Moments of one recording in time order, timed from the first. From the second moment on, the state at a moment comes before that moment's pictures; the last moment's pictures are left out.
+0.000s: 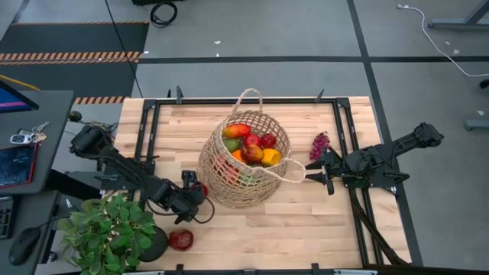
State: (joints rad) left arm -0.59 1.47 0.75 -0.60 -0.46 -0.41; right arm 0.35 0.27 0.10 -0.15 0.32 0.36
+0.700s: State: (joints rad) left arm -0.59 1.47 0.75 -0.60 -0.45 -0.44; right arm 0.36 0.27 0.10 -0.15 0.32 0.36
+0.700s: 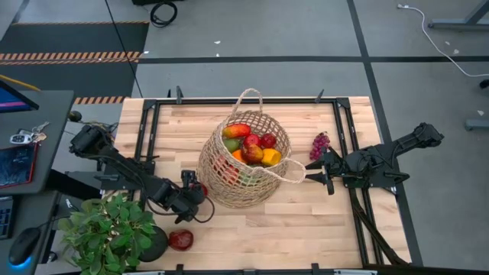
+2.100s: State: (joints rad) left arm -0.56 1.47 1.57 -0.62 -0.45 -0.22; right arm 0.36 0.27 0.10 -0.15 0.32 0.36
